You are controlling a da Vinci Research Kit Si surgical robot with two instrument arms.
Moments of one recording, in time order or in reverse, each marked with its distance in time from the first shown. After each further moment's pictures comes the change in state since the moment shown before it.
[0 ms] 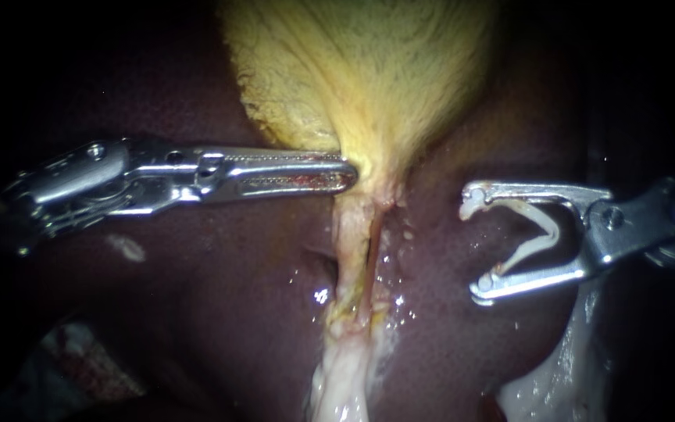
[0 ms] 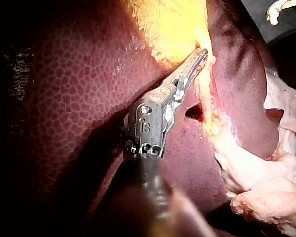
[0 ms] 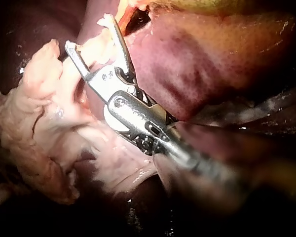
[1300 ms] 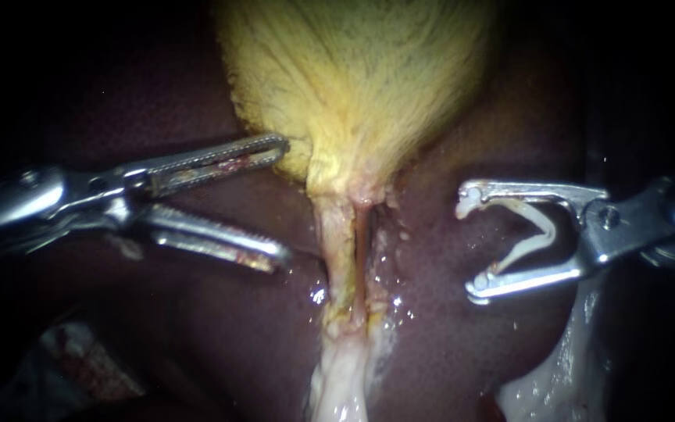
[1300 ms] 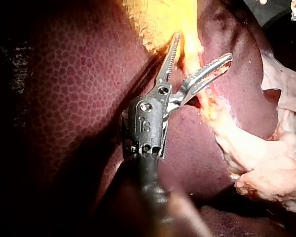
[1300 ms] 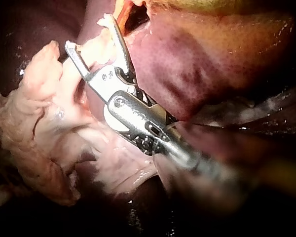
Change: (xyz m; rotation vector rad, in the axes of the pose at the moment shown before) right arm 0.000 0.000 0.000 -0.002 0.000 0.000; left arm 0.000 -0.001 -0.002 0.030 -0.077 0.106
